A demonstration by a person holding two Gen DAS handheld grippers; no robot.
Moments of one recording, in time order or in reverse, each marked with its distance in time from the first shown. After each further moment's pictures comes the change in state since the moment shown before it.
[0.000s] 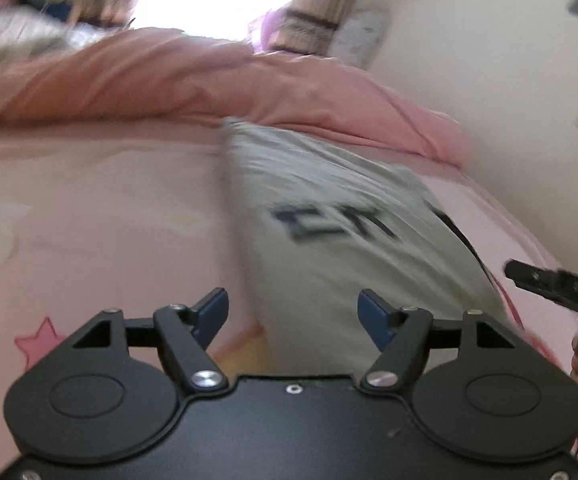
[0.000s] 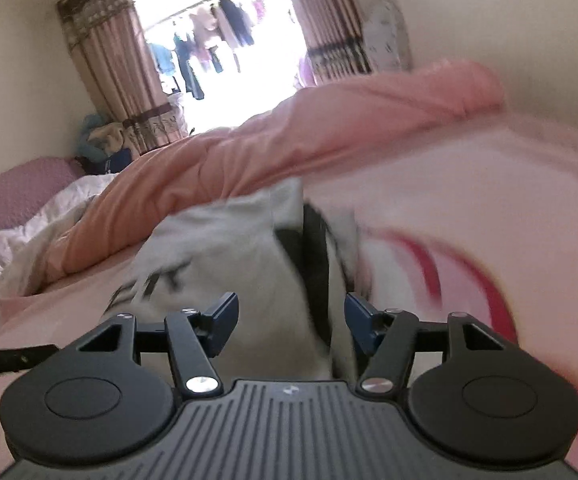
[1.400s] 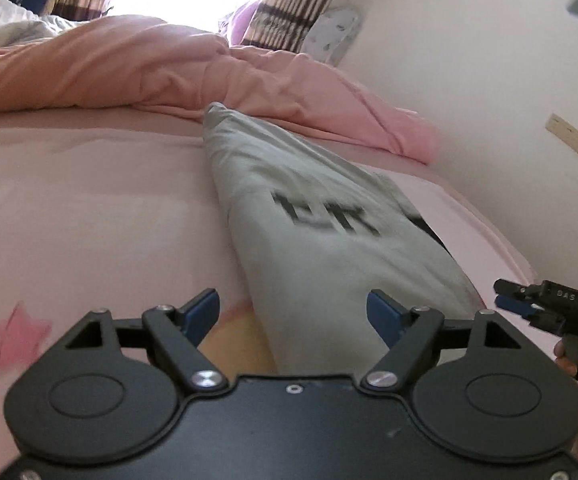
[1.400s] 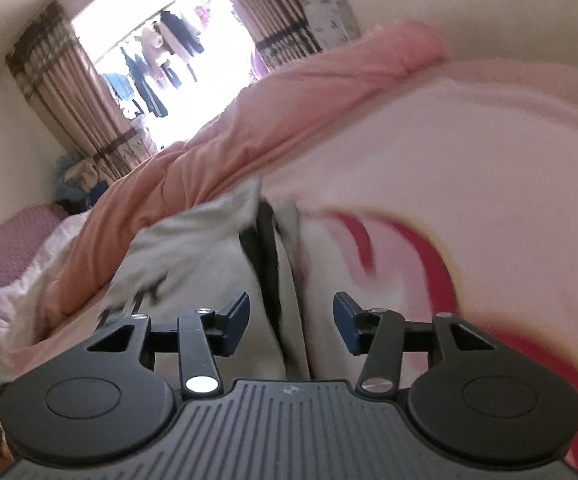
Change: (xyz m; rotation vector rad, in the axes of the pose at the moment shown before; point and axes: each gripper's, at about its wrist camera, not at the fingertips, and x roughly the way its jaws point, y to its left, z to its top) left arm -0.032 -0.005 -0.032 0.053 -0.012 -0.114; right arm -0.065 -0.066 -0.056 0.319 0.042 0.007
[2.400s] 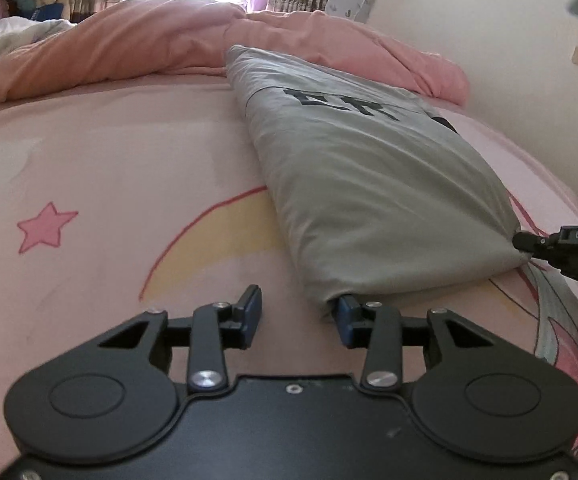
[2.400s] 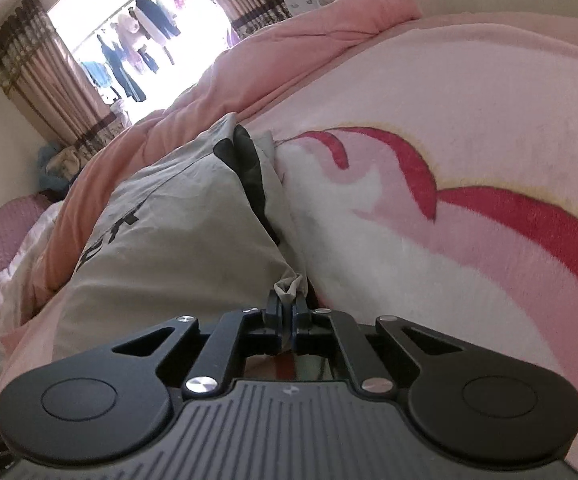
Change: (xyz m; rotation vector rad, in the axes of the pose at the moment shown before) left arm 0.005 -0.021 -0.074 0.104 0.080 0.176; right arm 0.028 0.007 -0.044 -0.014 0.038 -0.073
